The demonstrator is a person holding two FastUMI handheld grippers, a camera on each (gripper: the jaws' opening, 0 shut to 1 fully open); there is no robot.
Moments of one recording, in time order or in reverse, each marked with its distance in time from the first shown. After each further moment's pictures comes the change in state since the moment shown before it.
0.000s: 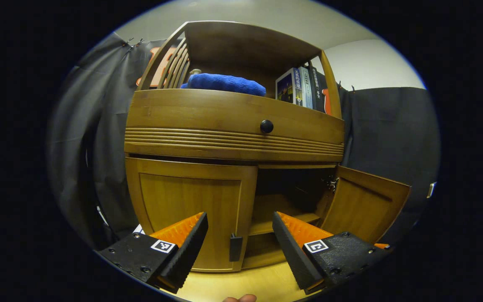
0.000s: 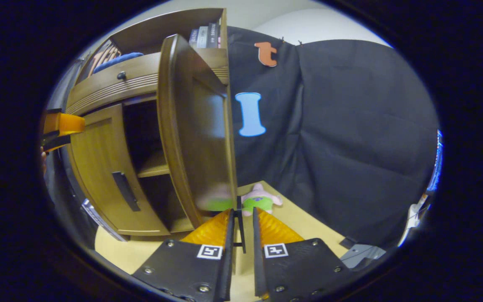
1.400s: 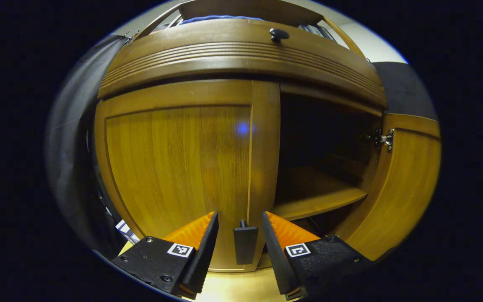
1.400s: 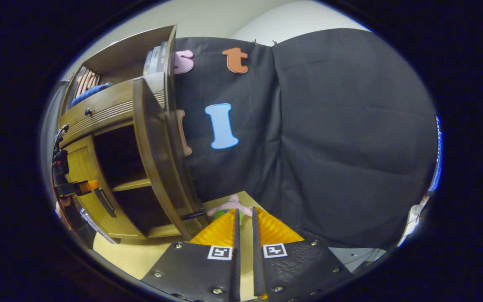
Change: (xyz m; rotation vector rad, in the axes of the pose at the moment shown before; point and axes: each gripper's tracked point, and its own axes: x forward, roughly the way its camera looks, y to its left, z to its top) left arm 0.110 0.032 -0.124 0.042 0.141 0.181; right arm 0.005 -0.152 0.037 0.080 -0.057 0.009
